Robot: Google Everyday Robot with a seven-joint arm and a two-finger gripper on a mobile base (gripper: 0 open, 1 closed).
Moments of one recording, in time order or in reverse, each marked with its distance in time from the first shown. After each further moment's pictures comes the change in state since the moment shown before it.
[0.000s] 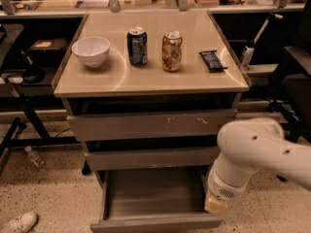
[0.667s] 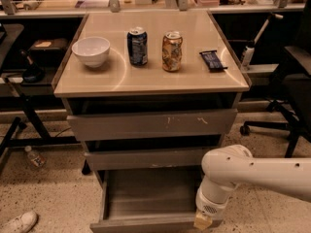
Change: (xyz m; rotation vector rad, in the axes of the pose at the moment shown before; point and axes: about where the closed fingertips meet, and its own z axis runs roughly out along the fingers) arm 0.004 -0.001 0.126 -0.127 0.018 0.073
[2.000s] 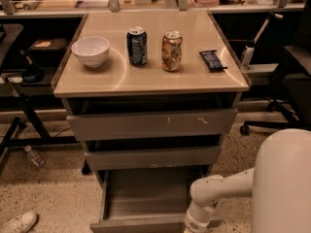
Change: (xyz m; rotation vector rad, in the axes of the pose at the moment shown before) arm -0.002 -0.044 0.188 -0.121 -0.015 0.136
